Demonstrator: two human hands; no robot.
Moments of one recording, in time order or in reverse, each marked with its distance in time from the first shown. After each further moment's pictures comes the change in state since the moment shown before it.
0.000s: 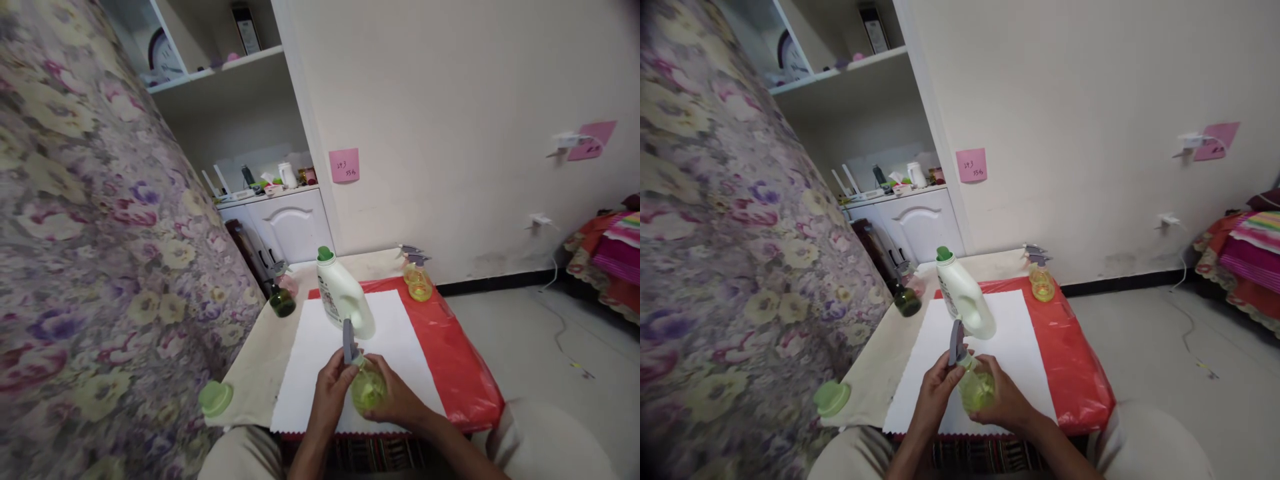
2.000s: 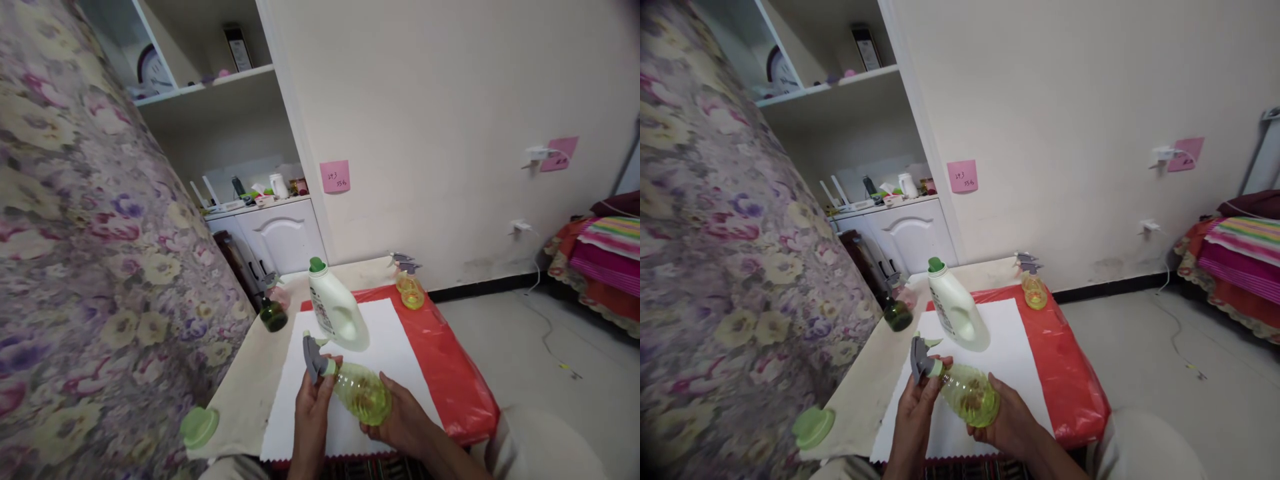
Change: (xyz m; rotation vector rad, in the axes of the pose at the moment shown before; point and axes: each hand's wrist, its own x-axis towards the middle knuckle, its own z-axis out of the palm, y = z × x) left_hand -0.006 0.008 -0.006 -0.038 0.254 0.028; right_hand 0.001 -0.002 0.007 1.094 0.052 0.498
